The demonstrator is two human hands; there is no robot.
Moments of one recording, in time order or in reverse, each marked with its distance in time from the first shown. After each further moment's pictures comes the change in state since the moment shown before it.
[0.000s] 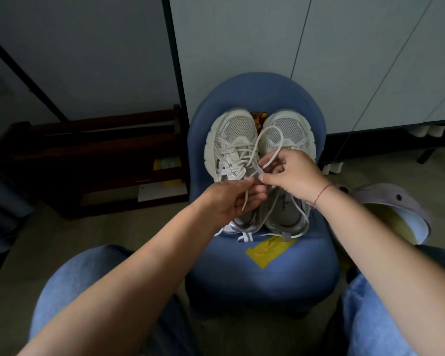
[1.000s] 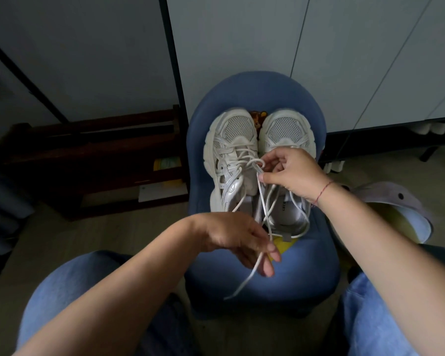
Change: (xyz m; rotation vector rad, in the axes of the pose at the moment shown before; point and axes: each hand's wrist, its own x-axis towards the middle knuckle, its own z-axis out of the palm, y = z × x) left_hand -0.029 -0.012 -0.008 0.876 -0.595 -0.225; right_hand 0.002 0.000 -0.002 0.089 -0.058 0.012
